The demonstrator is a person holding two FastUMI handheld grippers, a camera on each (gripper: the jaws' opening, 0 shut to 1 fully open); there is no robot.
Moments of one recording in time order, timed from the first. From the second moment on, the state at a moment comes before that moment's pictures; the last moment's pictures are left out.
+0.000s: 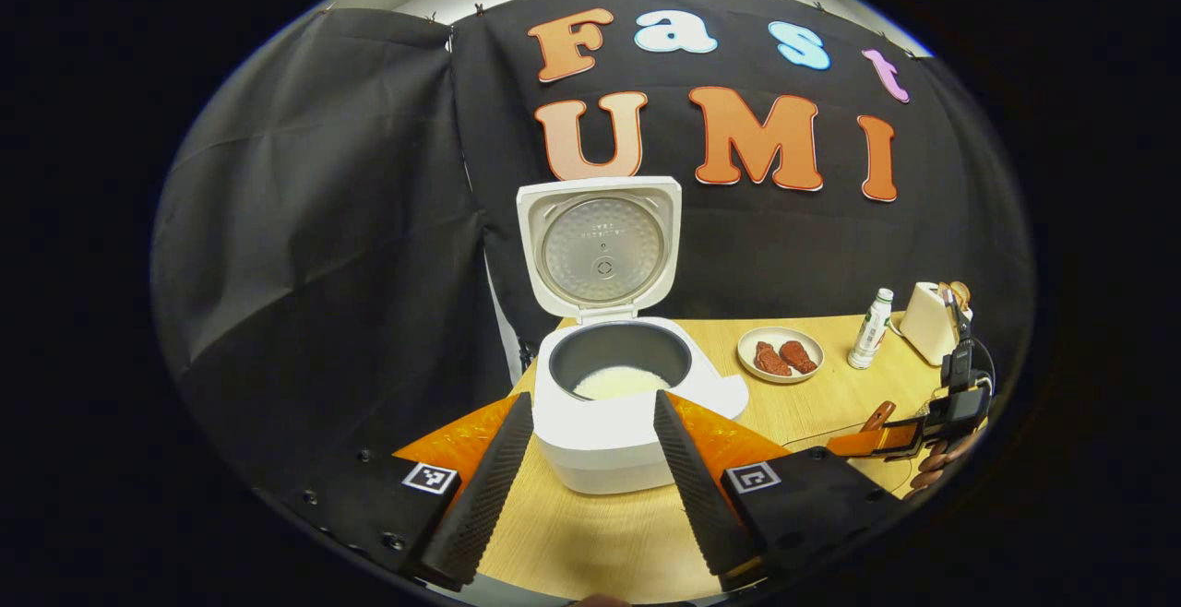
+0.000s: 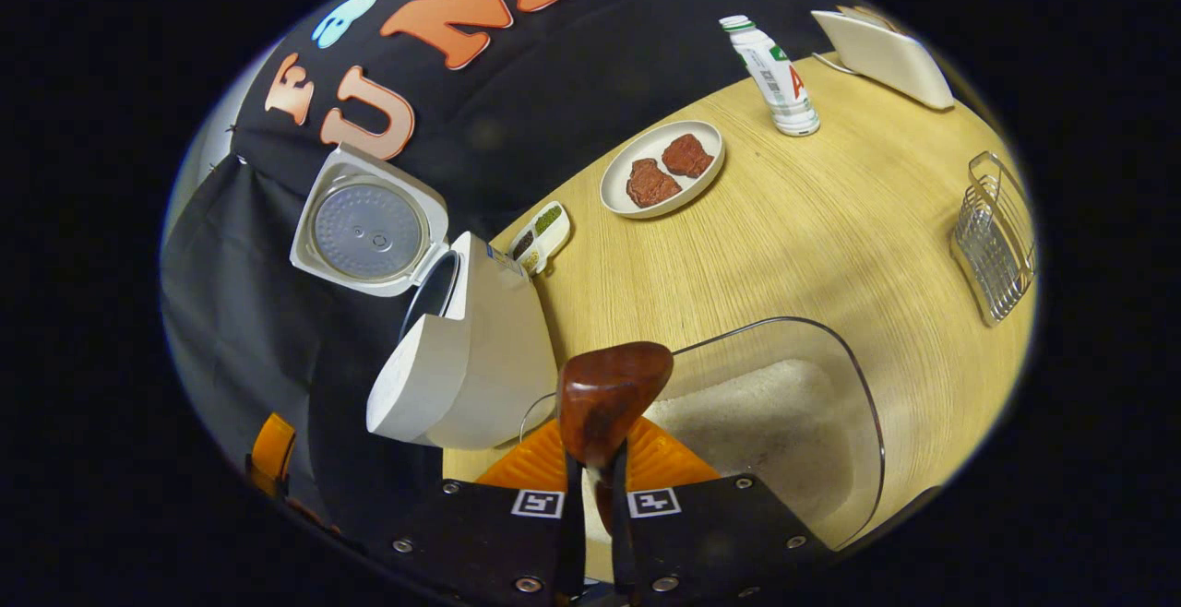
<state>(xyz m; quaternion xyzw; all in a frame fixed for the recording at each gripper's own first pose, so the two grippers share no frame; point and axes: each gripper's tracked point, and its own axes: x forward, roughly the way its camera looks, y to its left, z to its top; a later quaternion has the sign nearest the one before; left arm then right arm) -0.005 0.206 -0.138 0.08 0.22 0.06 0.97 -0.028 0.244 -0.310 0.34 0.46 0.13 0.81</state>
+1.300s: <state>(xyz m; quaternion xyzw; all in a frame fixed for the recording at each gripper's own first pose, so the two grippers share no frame) 0.017 0.181 -0.133 0.06 0.19 0.07 0.98 0.043 0.182 -0.199 0.66 0.35 0.14 0.65</state>
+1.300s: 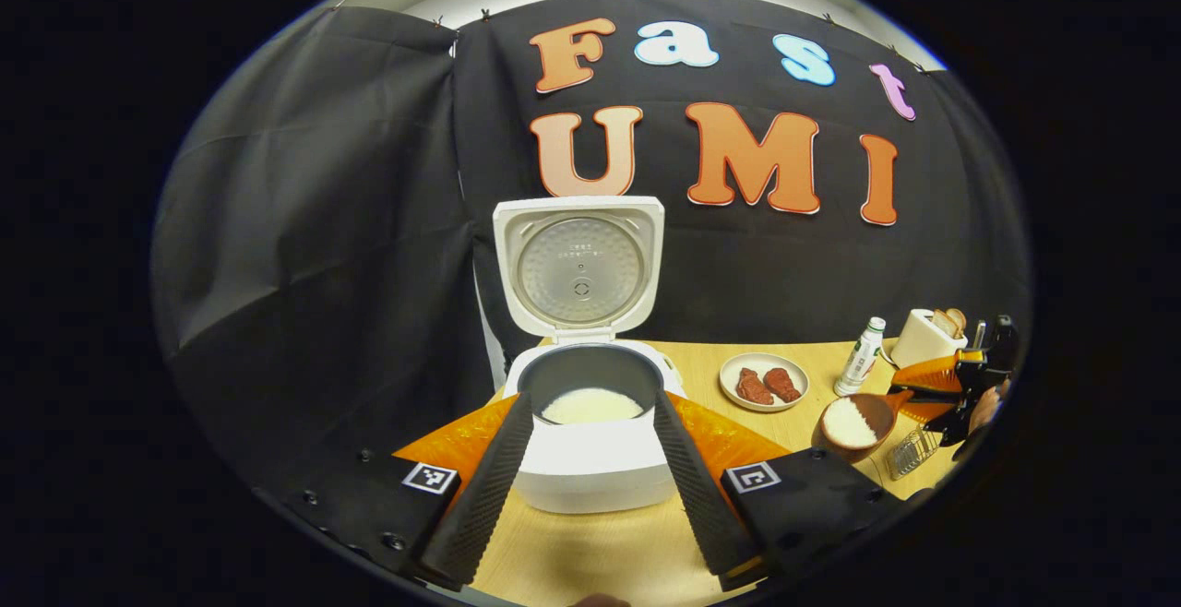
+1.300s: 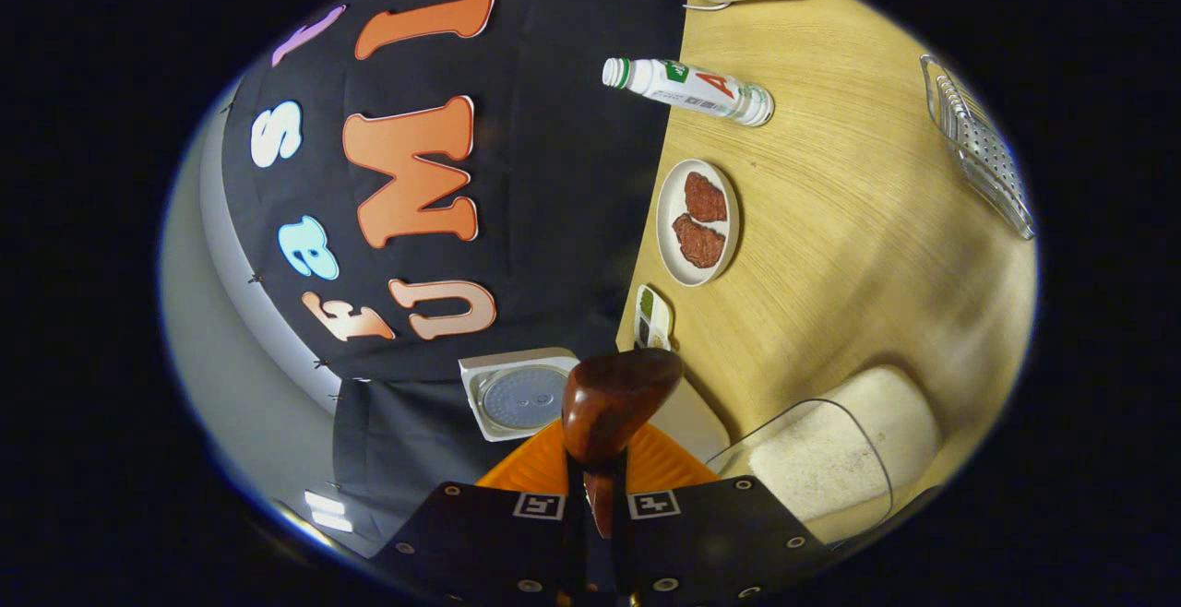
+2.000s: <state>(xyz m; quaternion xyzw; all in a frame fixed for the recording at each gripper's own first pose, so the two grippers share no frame) 0.002 0.267 -0.126 0.05 0.18 0.12 0.98 0.131 0.342 -0.127 0.65 0.35 0.20 0.65</state>
